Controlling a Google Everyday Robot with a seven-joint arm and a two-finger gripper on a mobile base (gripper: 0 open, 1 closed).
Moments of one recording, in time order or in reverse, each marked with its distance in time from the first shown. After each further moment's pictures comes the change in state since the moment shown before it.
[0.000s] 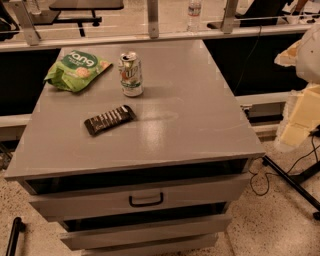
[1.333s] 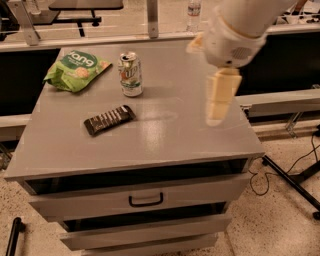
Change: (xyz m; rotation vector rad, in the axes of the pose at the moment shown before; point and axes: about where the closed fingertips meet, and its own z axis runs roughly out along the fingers) arm -0.132 -0.031 0.056 -0.059 -0.116 -0.407
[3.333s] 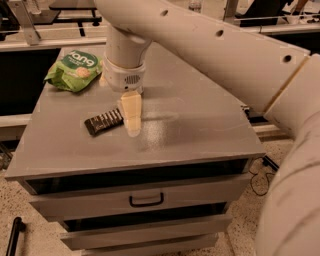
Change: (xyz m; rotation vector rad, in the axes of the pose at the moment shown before) arm -0.151 -0.044 0.157 -0.191 -0.069 -0.340
